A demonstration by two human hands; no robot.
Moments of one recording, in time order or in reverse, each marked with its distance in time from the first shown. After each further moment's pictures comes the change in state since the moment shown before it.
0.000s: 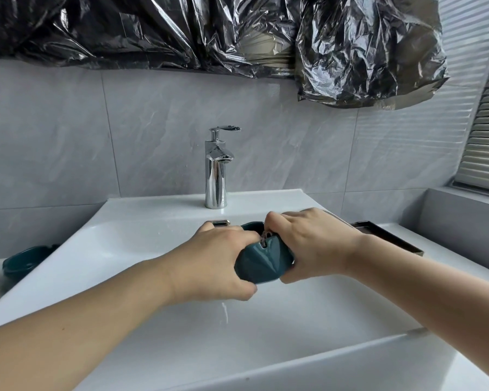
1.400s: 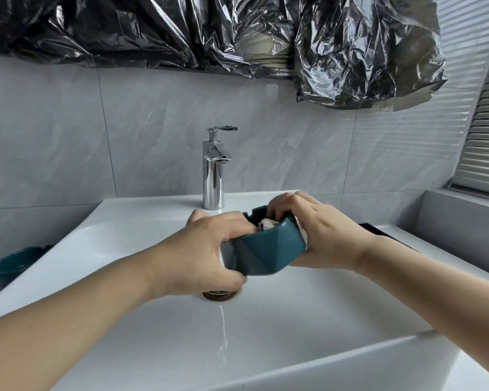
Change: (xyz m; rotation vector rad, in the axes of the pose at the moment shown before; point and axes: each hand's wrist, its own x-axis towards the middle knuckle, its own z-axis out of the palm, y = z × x) left_hand -0.007 0.000 -0.016 -0.205 0.085 0.016; right_hand -0.009 0.017 0.002 0.362 0.272 0.002
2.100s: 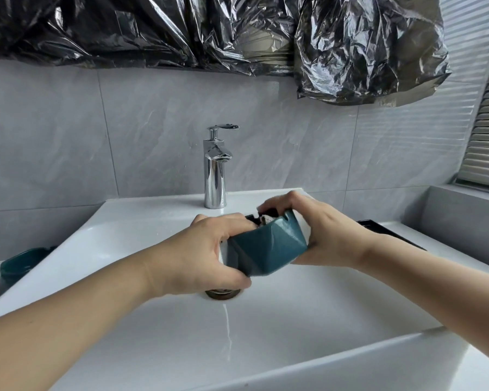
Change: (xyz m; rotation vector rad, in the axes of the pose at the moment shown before) left_hand 0.000 -0.004 0.000 -0.225 -0.076 -0.069; right_hand 0.004 -0.008 -0.003 0.199 -0.030 0.080
